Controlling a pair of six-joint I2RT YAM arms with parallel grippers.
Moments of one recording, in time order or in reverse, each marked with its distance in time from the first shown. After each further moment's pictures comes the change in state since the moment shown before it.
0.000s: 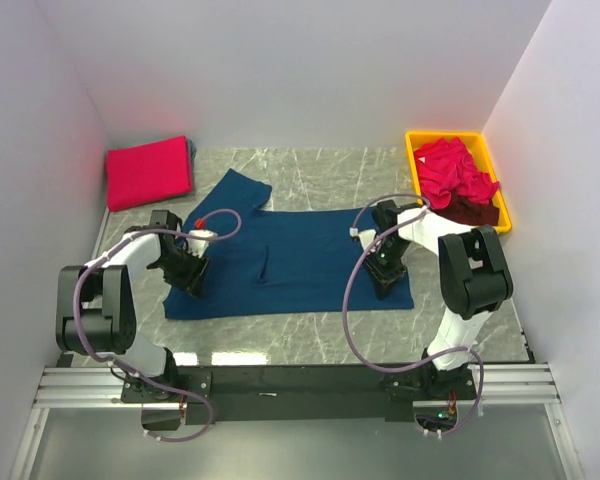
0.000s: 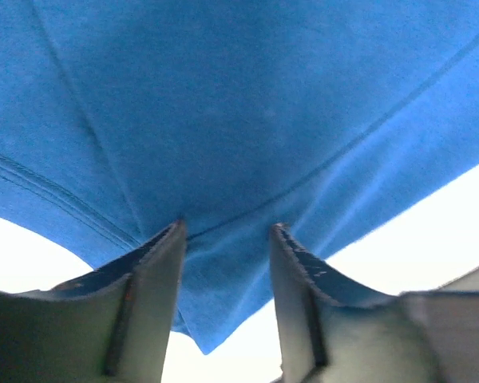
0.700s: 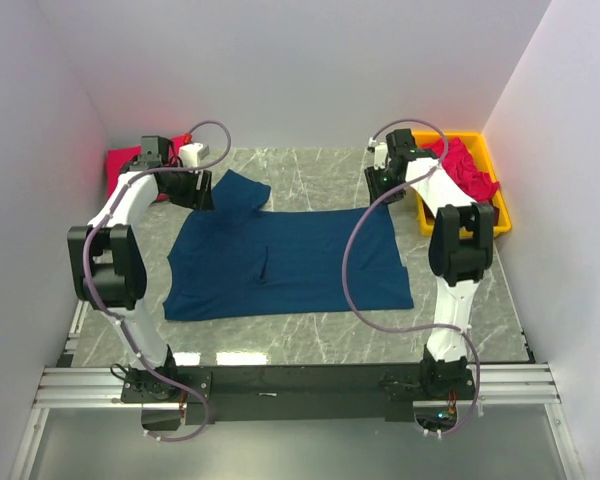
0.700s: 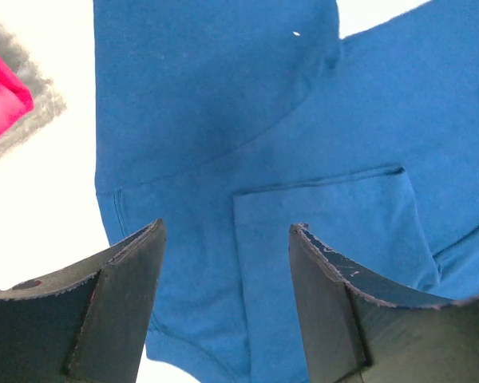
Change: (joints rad) left arm 0.014 0.299 0.660 0.072 0.140 -0.193; right arm -0.131 0.285 0.674 0.169 0.080 0.191
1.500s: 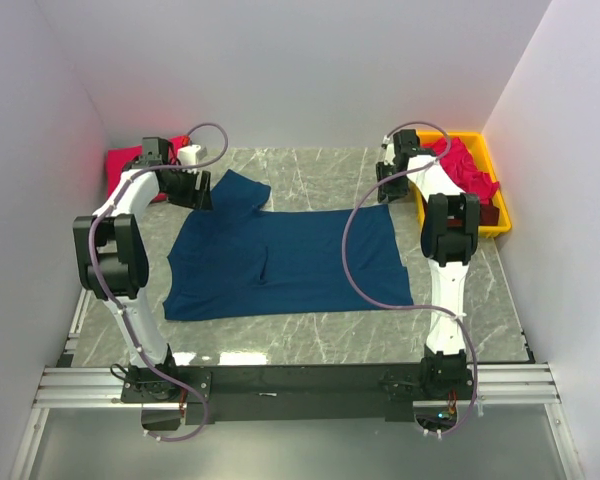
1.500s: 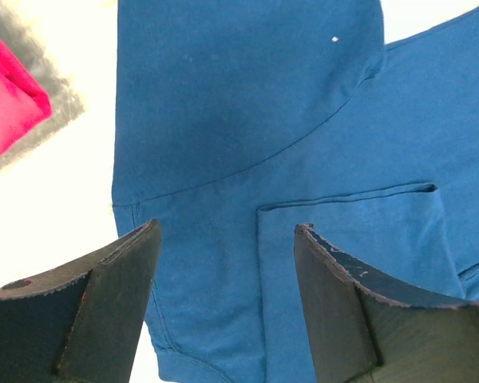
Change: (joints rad) left arm 0.022 0.103 0.051 0.023 -0.009 -0.014; right arm -0.076 0.319 0.271 0.047 0.069 0.116
